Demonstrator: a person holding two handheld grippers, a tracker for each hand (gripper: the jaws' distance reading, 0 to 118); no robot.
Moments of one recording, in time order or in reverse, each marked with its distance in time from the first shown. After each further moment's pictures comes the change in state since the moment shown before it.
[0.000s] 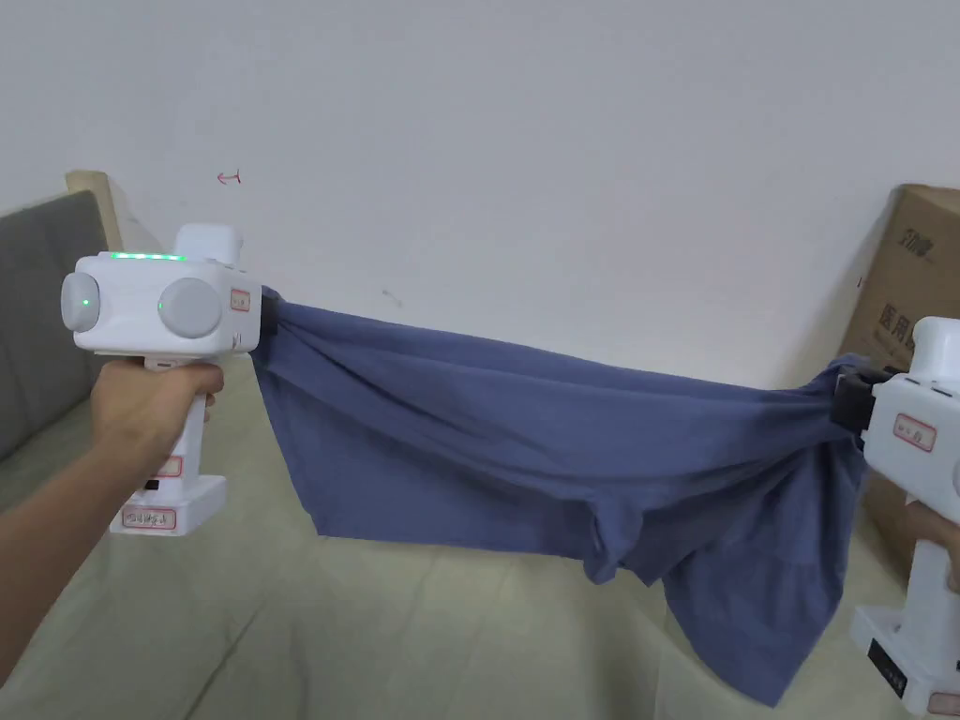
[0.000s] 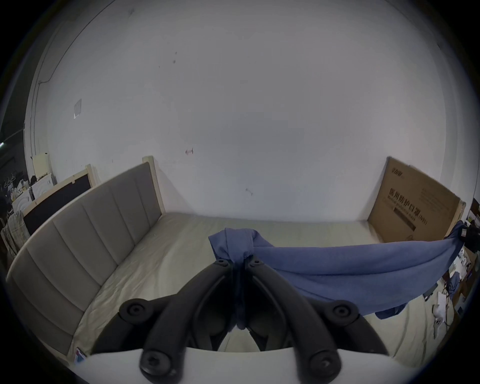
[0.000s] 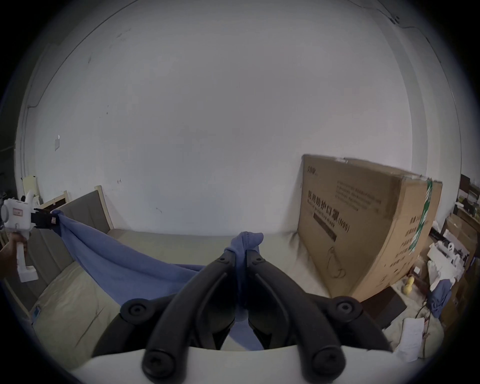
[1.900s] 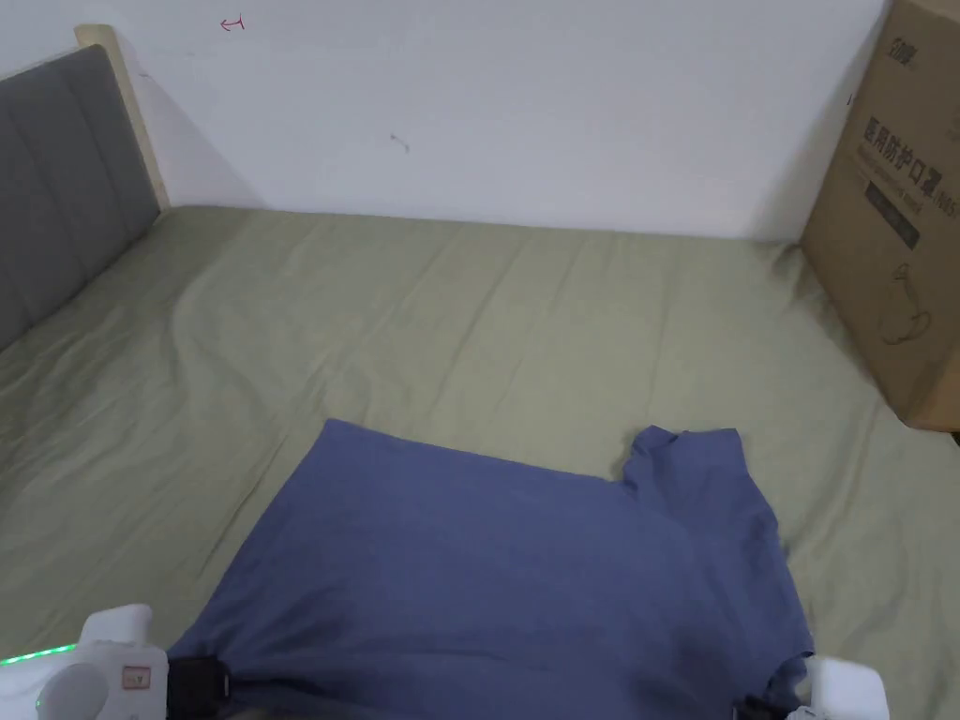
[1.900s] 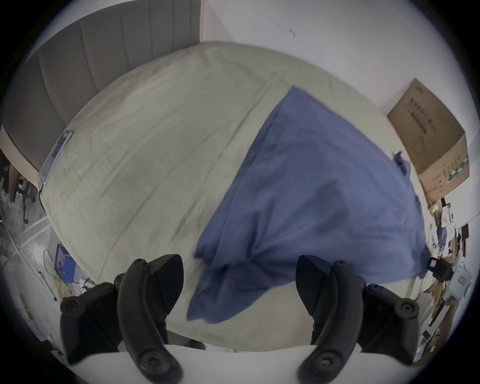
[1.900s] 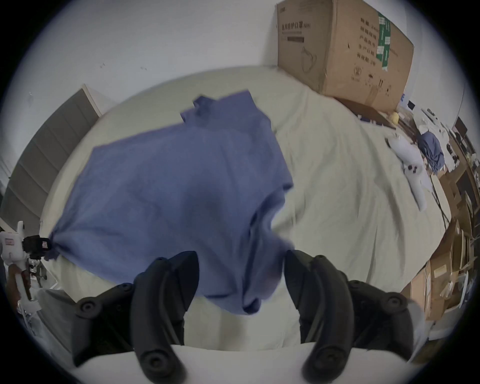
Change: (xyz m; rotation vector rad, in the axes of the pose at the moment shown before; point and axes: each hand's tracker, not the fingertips) left arm -0.095 -0.415 0.213 -0.671 0.044 0.224; right arm 0.004 -0.342 0.235 -0.699 -0.041 -0.093
